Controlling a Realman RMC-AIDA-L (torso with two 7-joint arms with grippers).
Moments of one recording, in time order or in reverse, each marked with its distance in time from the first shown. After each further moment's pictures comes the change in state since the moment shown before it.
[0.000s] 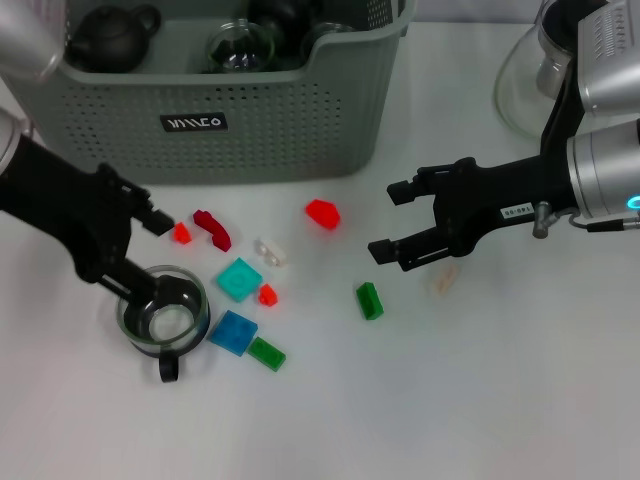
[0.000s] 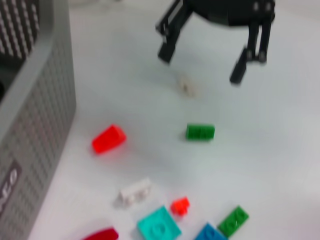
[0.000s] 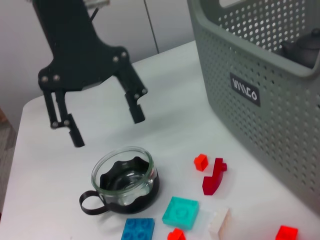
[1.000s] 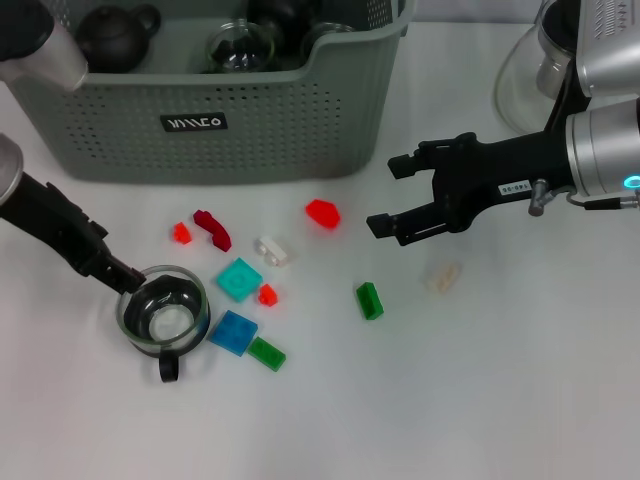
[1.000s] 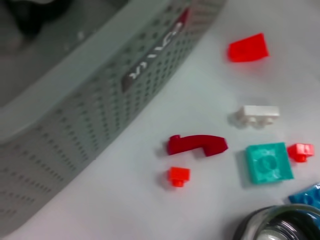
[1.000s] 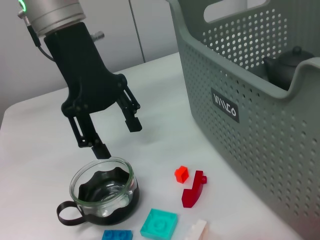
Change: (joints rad) left arm 0.018 -0.080 0.047 0.005 0.316 -0.195 -0.355; right arm 0.021 -0.001 0.023 0.001 -0.003 0.036 -0.022
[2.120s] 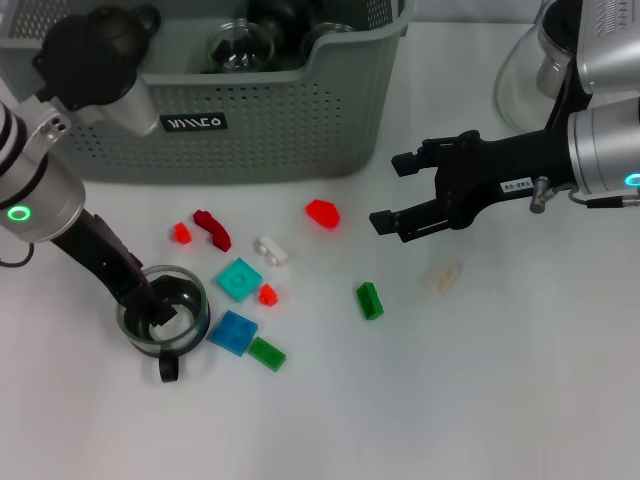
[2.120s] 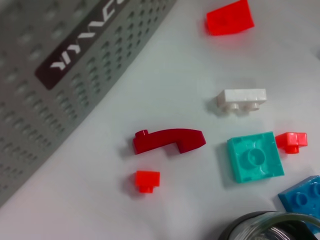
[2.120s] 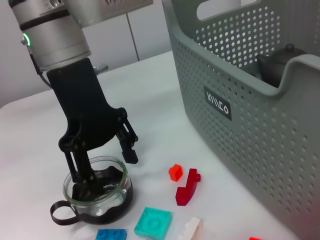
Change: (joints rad) left arm -0.011 -0.003 0.167 -0.147 -0.004 -0.106 -0.053; right arm 0.000 -0.002 0.001 0.000 -0.004 0.011 0.011
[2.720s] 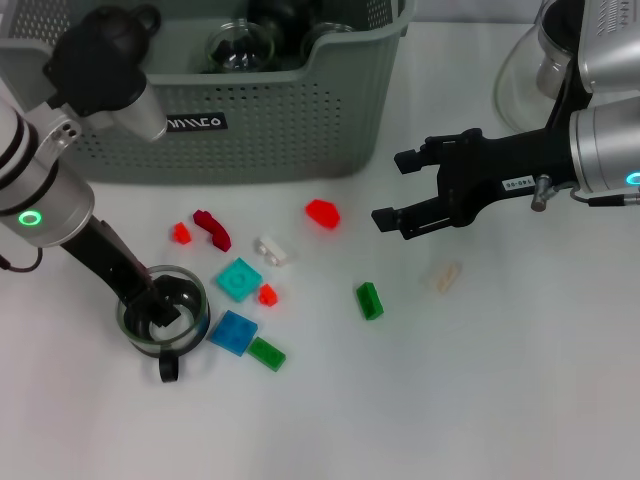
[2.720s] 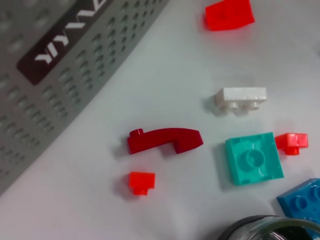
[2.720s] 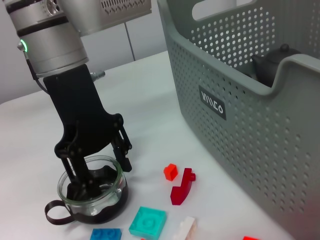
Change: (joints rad) left arm -0.007 -0.002 0.013 -0.035 -0.002 -0.019 -0.019; right arm -0.002 -0.002 0.001 0.000 0.000 0.009 -0.003
